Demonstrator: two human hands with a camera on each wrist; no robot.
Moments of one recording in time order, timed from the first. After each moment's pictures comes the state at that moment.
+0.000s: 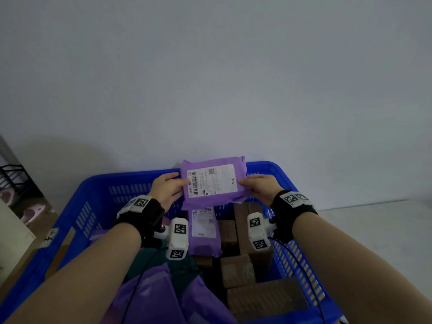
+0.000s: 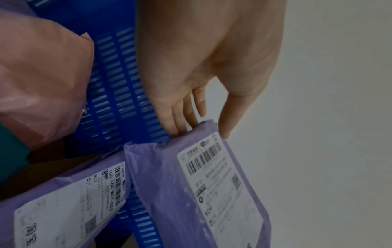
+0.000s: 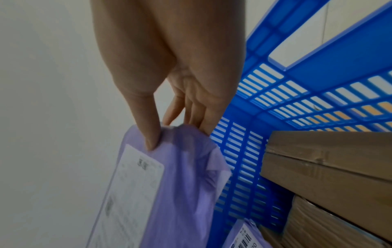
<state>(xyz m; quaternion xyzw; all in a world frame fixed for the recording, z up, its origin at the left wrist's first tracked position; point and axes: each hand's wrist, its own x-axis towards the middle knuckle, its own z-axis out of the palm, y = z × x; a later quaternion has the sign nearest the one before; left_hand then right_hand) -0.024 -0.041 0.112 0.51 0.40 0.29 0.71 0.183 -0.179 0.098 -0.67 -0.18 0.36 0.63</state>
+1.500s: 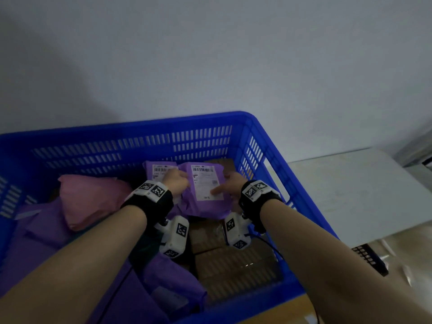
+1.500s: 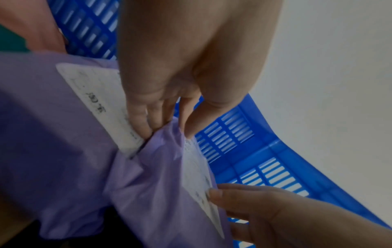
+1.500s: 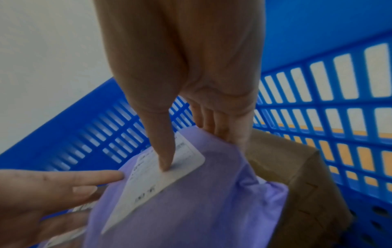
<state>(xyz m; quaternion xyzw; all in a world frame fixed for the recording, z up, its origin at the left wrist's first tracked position) 0.071 -0.080 0.009 0.74 0.46 0.01 0.49 0.203 -0.191 -0.008 -0.84 -0.18 0.42 0.29</state>
